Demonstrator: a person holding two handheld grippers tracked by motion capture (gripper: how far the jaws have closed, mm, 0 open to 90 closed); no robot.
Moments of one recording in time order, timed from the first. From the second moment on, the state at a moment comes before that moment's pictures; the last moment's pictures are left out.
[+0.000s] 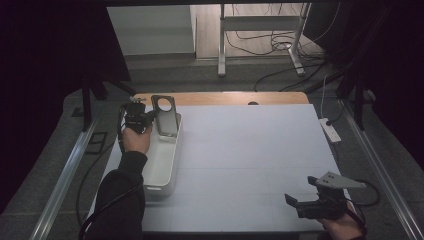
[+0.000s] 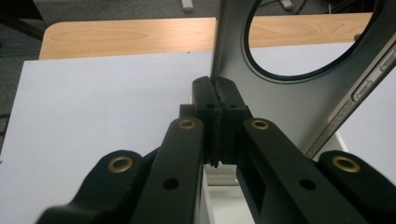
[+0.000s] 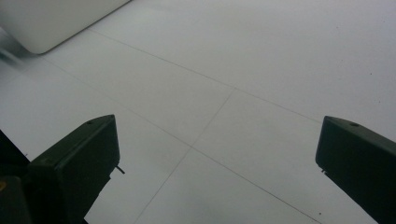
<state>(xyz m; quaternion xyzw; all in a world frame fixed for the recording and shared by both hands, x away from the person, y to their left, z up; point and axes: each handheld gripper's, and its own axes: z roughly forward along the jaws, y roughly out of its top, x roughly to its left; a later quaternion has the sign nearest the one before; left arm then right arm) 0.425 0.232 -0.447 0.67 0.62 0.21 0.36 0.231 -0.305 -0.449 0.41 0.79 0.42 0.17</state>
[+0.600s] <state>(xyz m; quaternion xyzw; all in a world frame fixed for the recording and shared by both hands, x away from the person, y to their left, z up) 0.423 0.237 -0.451 0.67 0.62 0.20 0.37 0.231 -0.305 -0.448 0.41 0.79 0.42 0.17</state>
